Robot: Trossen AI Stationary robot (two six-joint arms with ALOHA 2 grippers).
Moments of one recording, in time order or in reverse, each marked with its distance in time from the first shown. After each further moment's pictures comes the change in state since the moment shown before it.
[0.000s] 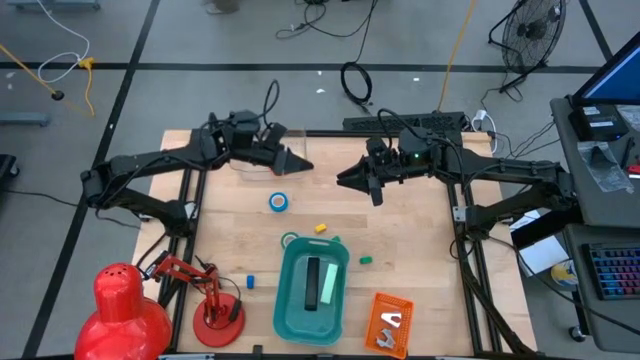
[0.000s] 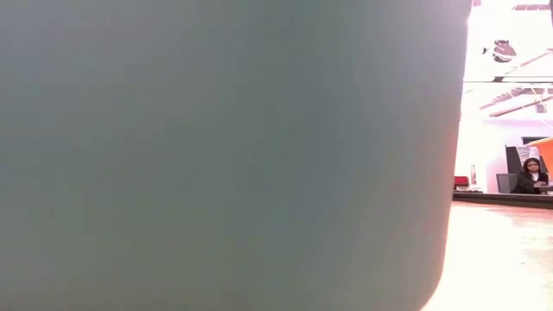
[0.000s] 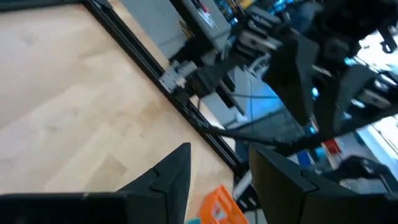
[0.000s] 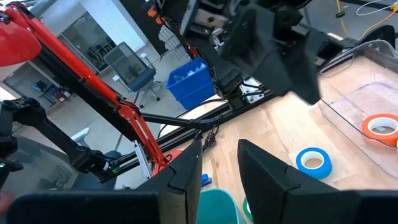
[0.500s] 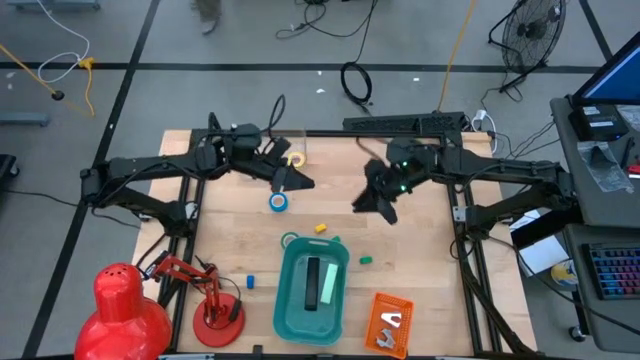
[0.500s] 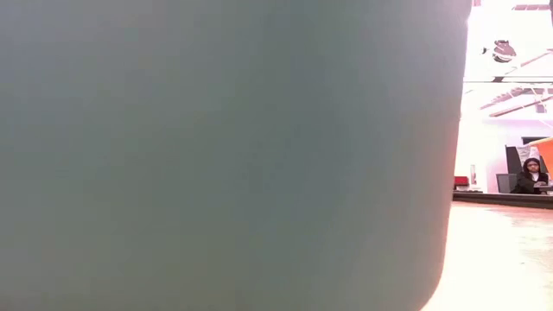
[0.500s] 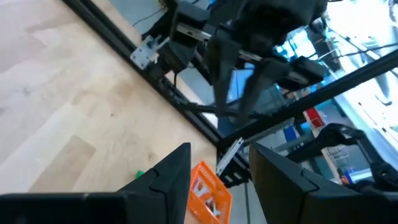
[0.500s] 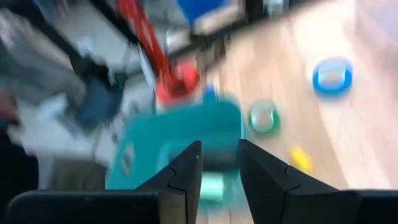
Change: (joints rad) left arm -0.127 -0.019 -0.001 -0.002 -0.008 0.000; right arm 0.014 0.000 0.000 -0.330 -0.197 -0.169
